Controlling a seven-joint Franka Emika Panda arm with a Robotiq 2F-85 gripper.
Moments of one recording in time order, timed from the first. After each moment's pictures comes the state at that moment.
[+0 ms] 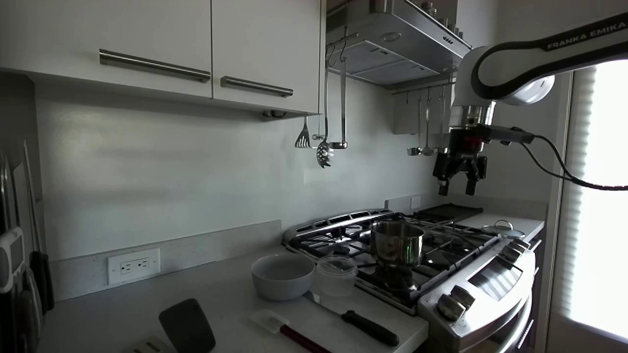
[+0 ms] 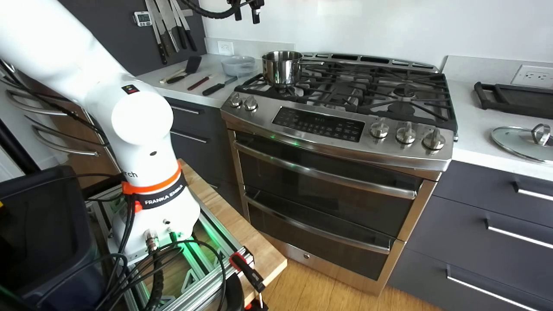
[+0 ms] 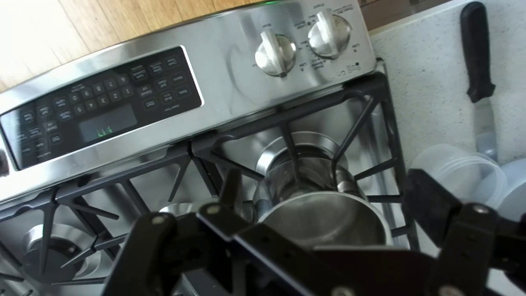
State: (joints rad) arm 0.06 -0.48 0.21 -2.15 0.09 1.79 0.23
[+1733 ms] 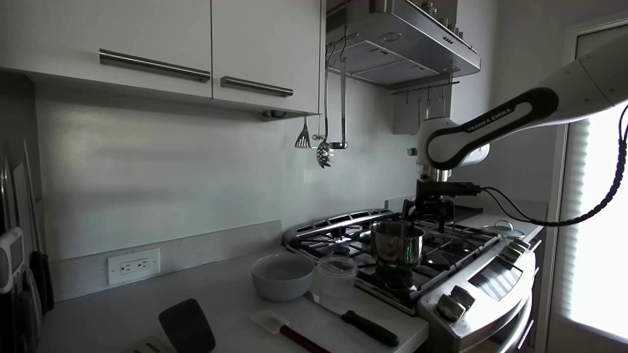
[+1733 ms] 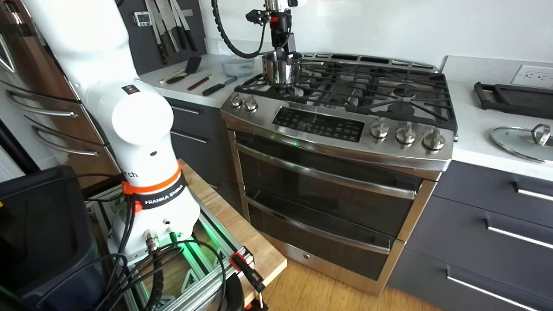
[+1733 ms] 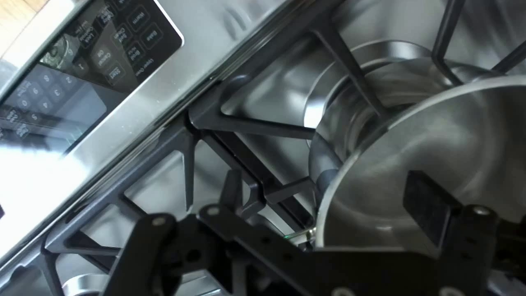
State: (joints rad) arm 0.06 -0.06 0.16 -2.09 -0.08 2.11 0.61
